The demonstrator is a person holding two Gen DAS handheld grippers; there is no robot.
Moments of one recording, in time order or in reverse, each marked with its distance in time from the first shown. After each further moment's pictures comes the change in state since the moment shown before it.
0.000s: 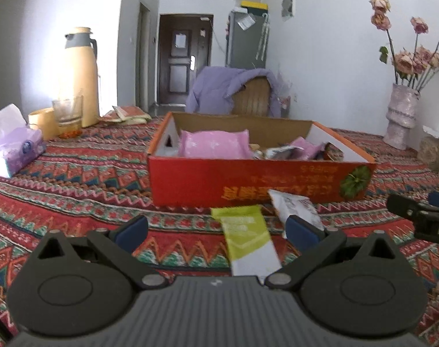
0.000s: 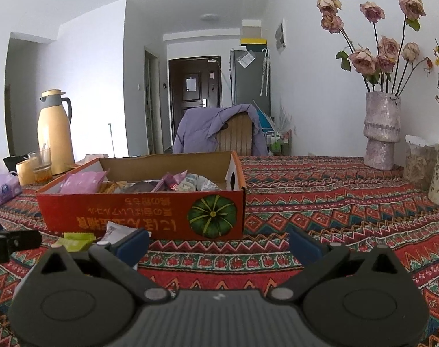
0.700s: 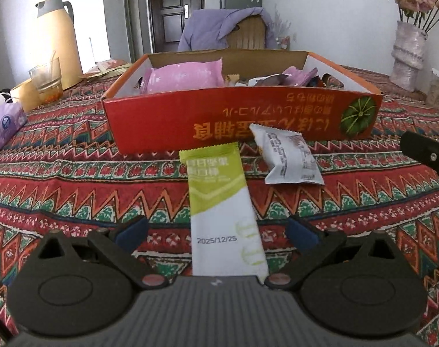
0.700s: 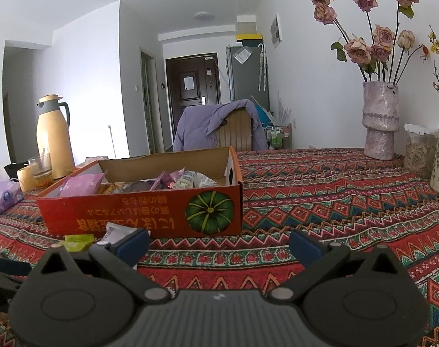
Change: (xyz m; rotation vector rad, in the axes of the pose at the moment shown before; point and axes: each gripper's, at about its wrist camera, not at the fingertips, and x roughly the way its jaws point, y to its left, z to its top) left arm 0.041 -0.033 -0.014 0.072 0.242 0.044; right arm 0.002 -0.006 -0.003 0.041 0.014 0.012
